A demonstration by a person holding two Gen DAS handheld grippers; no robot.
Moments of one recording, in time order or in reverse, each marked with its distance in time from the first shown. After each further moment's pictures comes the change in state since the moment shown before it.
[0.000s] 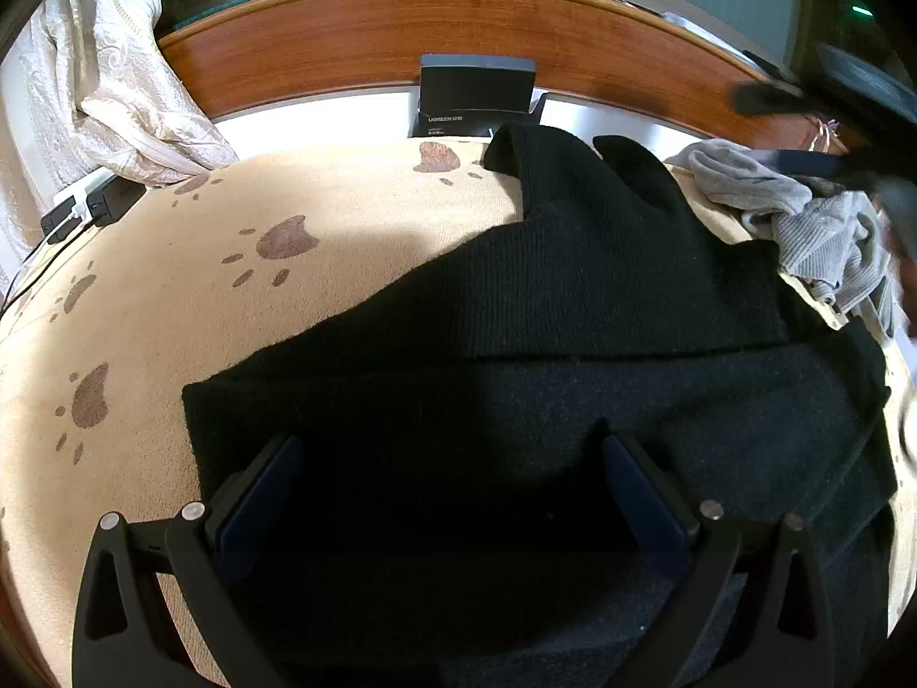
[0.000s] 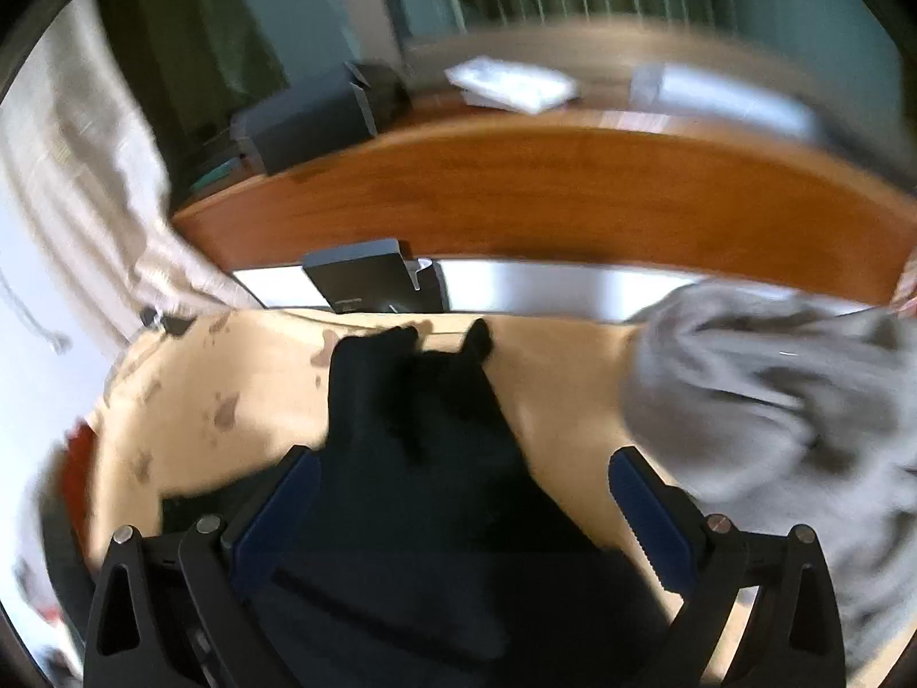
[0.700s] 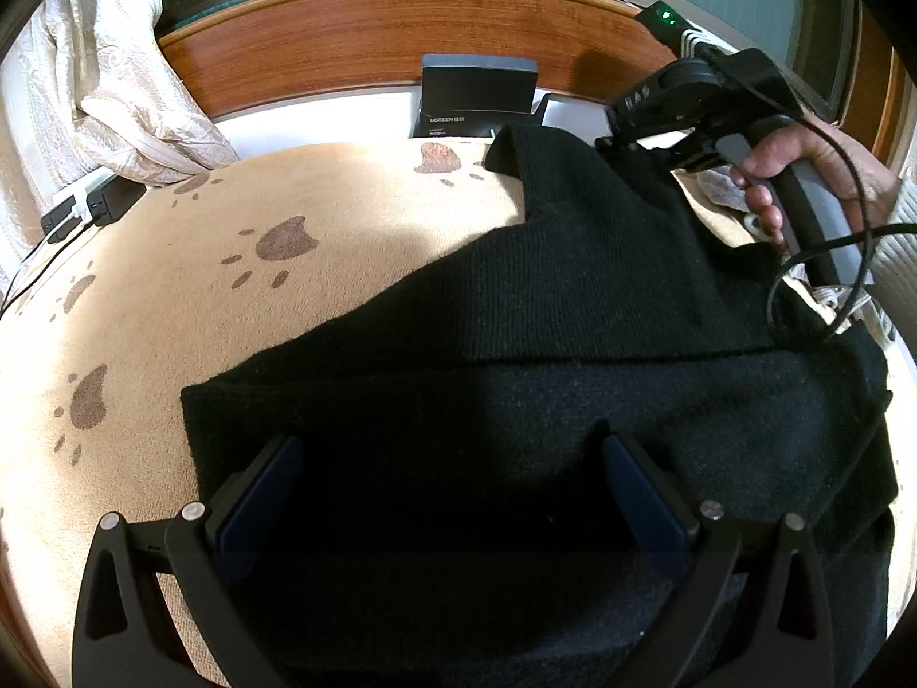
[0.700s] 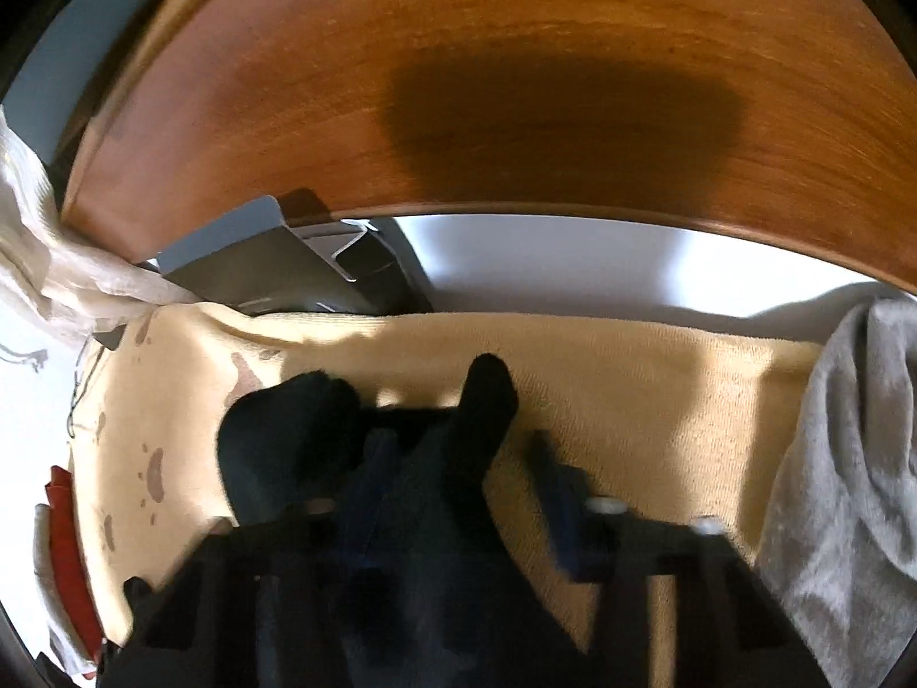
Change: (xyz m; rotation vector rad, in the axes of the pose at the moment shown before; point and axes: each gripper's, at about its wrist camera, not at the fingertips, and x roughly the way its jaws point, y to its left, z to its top) left arm 0.001 -0.001 0.001 -0.001 -0.001 0.003; right arm 0.135 -0.007 0.049 0.025 0.236 -0.025
